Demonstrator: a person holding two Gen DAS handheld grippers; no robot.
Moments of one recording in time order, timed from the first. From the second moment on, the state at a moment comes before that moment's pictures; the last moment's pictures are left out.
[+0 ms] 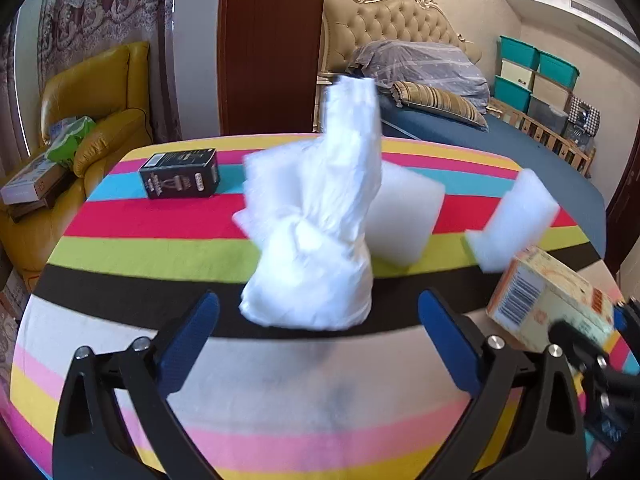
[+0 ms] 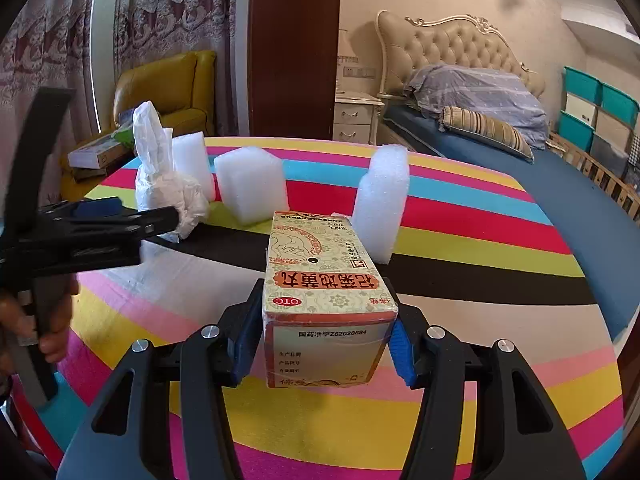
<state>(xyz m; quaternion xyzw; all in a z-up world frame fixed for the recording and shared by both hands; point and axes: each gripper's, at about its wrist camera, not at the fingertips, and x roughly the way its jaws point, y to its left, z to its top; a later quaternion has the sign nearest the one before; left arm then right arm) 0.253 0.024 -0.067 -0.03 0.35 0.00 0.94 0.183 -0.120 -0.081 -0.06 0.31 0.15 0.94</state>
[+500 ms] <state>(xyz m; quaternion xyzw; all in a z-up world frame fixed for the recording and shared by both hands) 0.204 0.012 -0.067 -0.01 0.34 -0.01 0.94 0.180 -0.117 -0.079 -0.06 0.30 0.15 0.94</state>
